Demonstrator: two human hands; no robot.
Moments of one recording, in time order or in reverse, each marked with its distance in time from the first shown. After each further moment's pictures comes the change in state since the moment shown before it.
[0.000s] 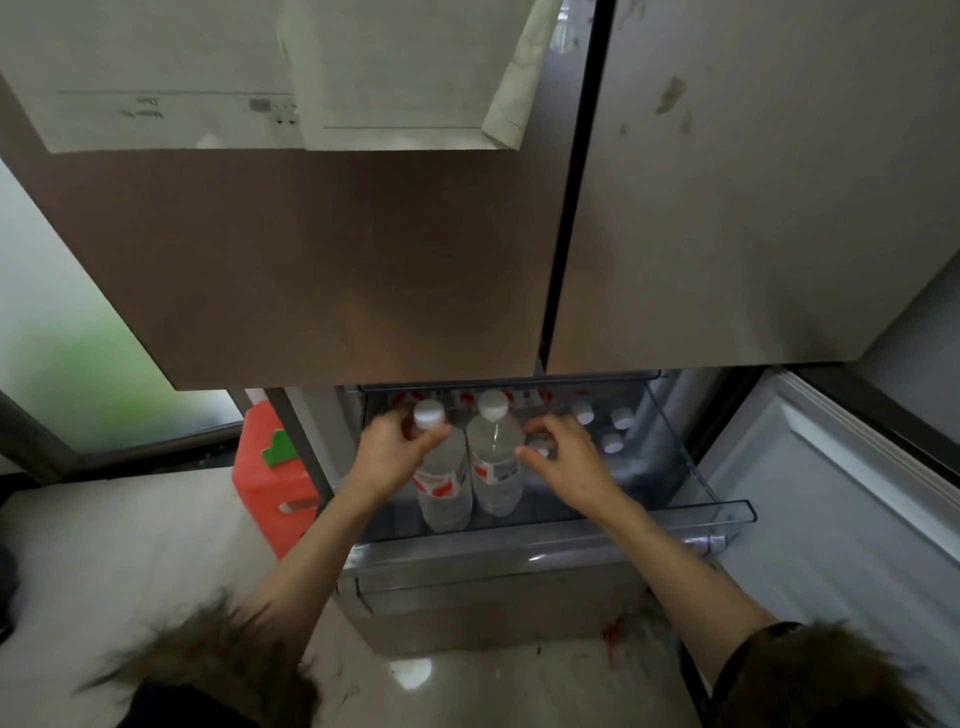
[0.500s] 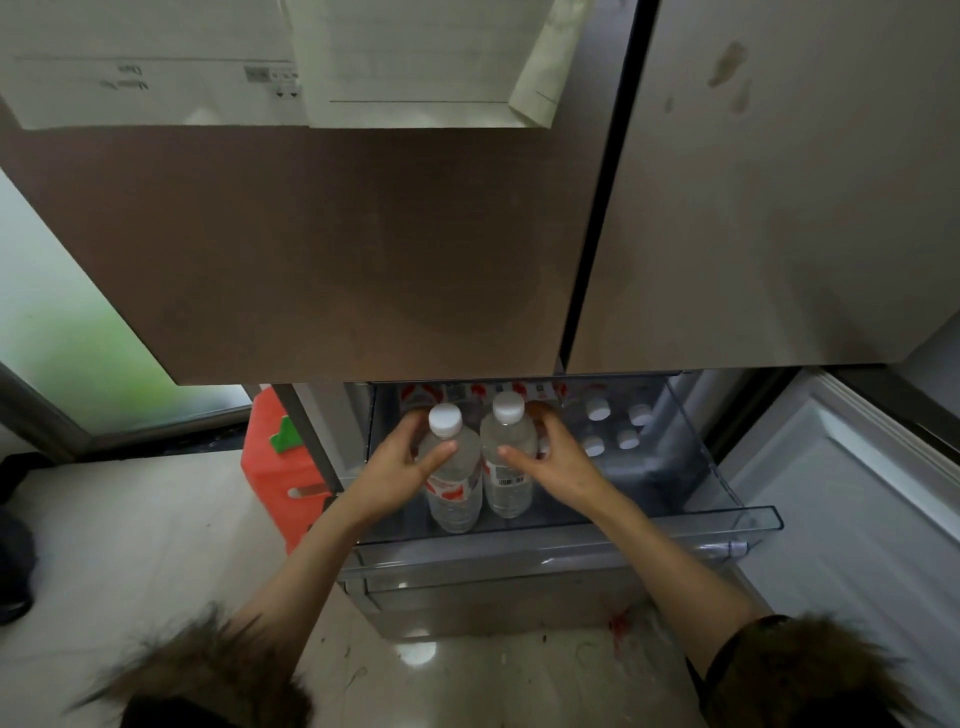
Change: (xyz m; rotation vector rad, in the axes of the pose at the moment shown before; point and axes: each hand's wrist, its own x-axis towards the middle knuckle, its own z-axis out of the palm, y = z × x) left_hand -0.002 -0.030 0.002 -0.195 -0.231 0.122; right_hand 0.013 -0.008 0.020 0.269 -0.149 0.035
